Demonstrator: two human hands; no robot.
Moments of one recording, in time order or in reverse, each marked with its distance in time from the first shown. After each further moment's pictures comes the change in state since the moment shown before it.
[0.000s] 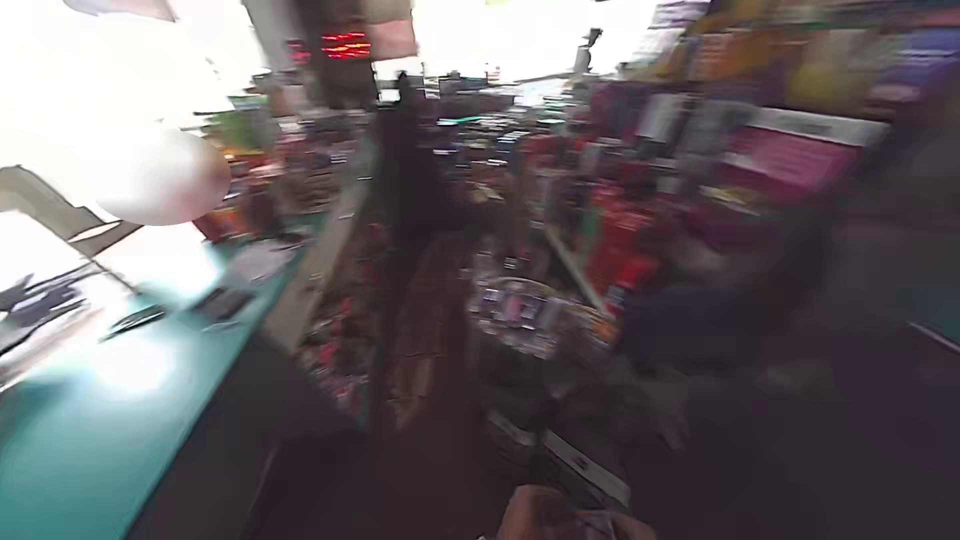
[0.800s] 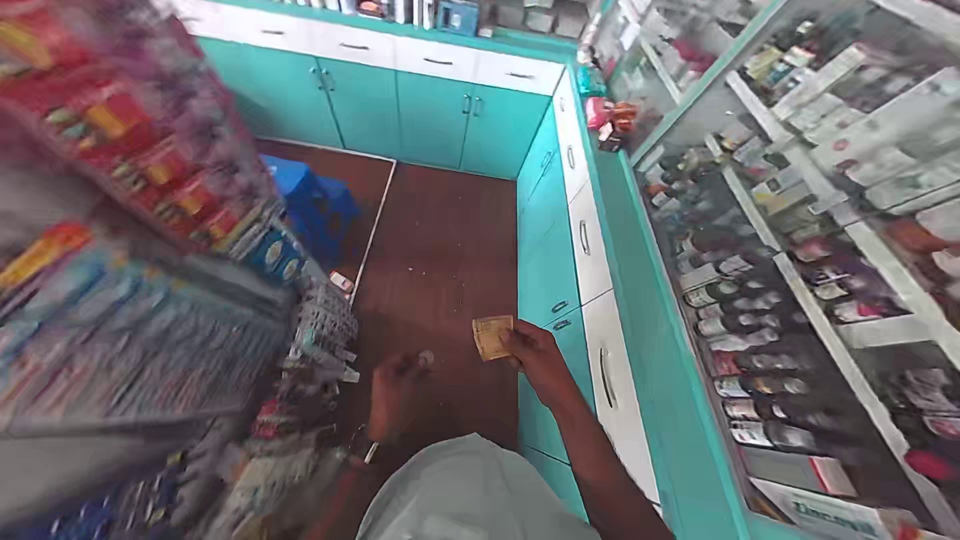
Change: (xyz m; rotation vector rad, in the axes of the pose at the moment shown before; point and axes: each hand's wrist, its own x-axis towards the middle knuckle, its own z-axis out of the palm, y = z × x) left_hand 0.519 0.170 0.681 -0.096 -0.659 -0.078; right_hand -0.139 0.246 -0.723 0.582 1.222 0.368
